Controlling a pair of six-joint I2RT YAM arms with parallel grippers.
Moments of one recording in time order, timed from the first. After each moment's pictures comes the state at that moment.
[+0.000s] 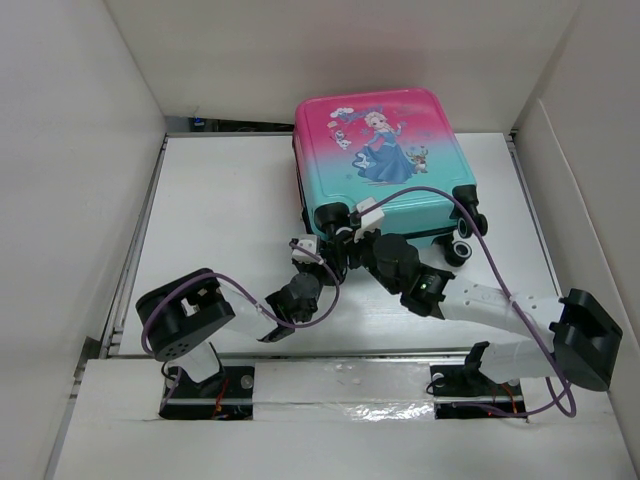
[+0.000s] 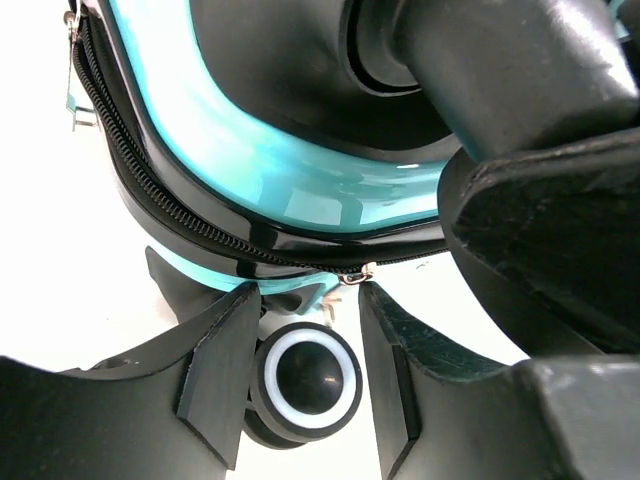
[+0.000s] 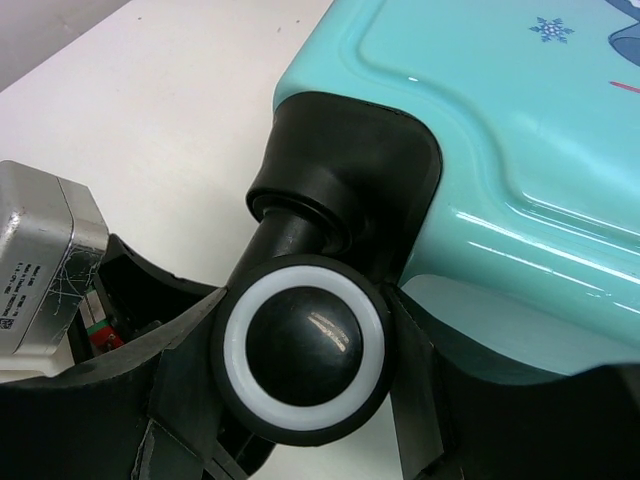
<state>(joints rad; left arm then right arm) -1.06 1.59 0.41 1.05 -0.72 -0.43 1.00 1.27 0.76 0.34 0.36 0.12</state>
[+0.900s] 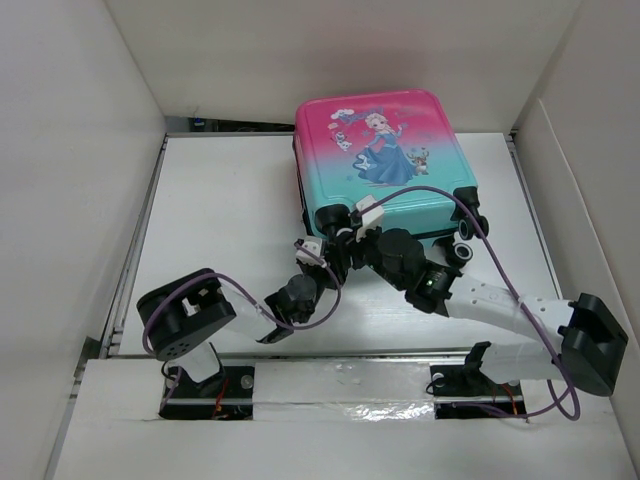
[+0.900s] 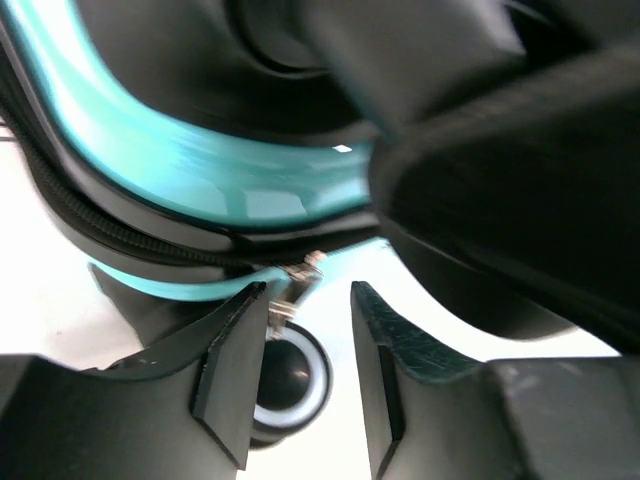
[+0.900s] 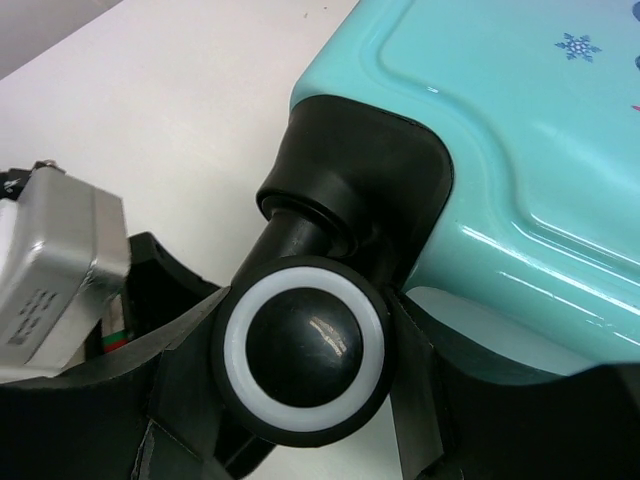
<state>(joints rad) -1.07 1.58 0.39 1.11 -0.58 -0.39 0.97 1.24 0.78 0.27 0.26 0.10</state>
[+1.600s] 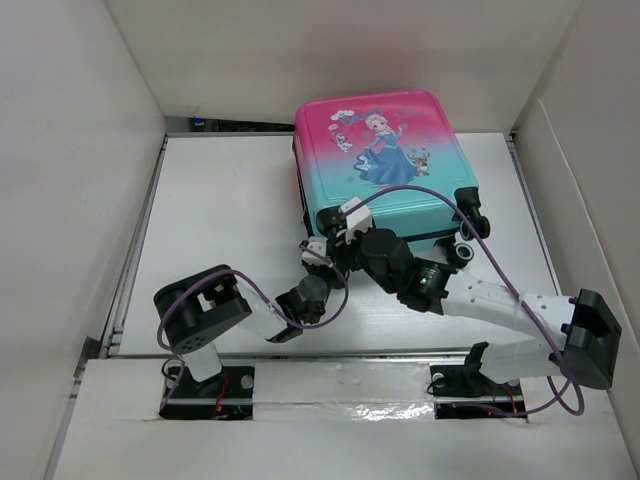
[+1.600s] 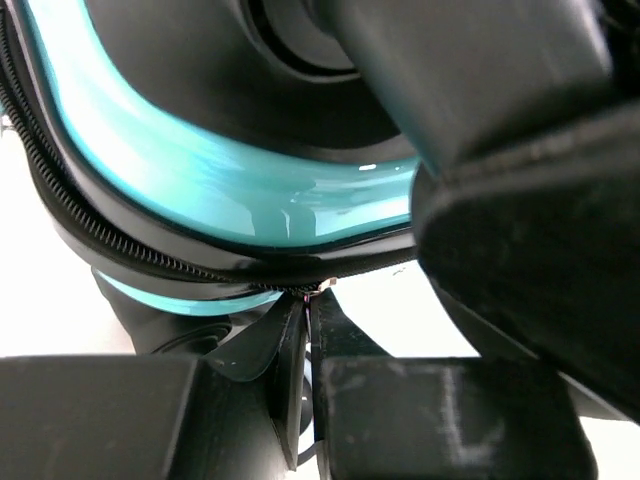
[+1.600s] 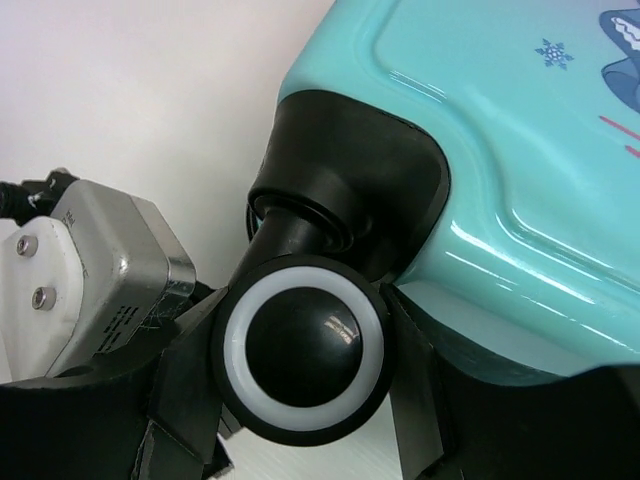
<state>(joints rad) -1.09 1.69 0.46 1.13 -0.73 -0.42 1.04 1.26 0.88 0.08 0.41 0.04</state>
